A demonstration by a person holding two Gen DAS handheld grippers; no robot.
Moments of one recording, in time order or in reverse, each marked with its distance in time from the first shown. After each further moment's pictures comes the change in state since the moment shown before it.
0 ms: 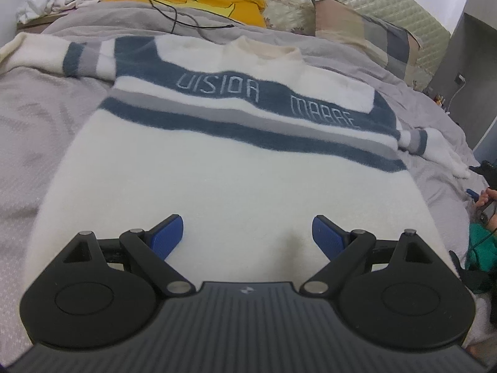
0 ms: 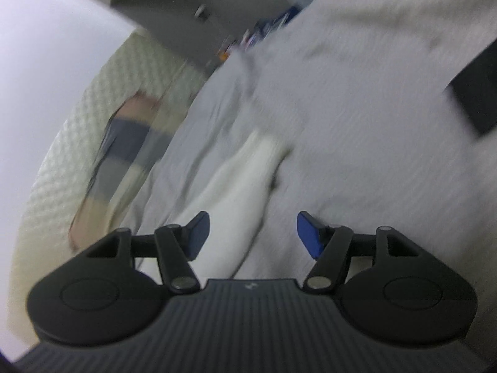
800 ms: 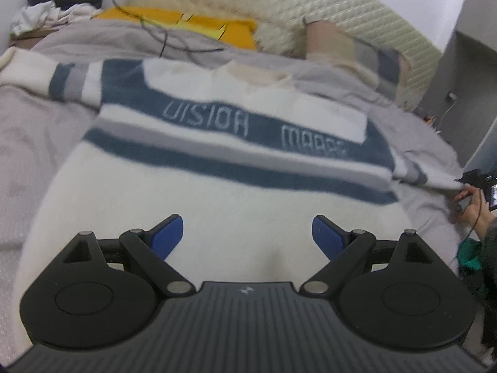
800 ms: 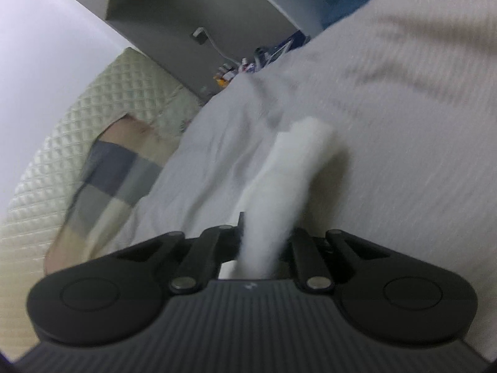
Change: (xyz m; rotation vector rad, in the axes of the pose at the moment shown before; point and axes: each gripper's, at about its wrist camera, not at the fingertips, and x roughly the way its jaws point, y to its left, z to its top) left arm 0.007 -0.008 0.024 0.000 -0.092 -0.053; right arm 0.060 0.027 0.051 -0.037 -0.166 -0.092
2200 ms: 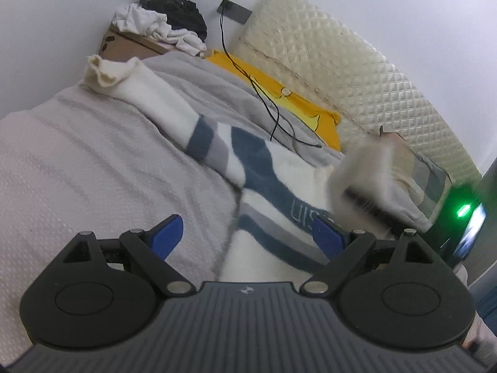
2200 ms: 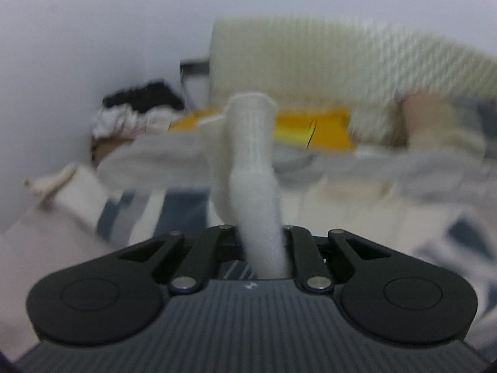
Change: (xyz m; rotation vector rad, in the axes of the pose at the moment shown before) left arm -0.097 0.178 0.040 -0.341 -0.235 0.119; right arm -0.338 0.337 -0.472 -1.148 0.349 0.722
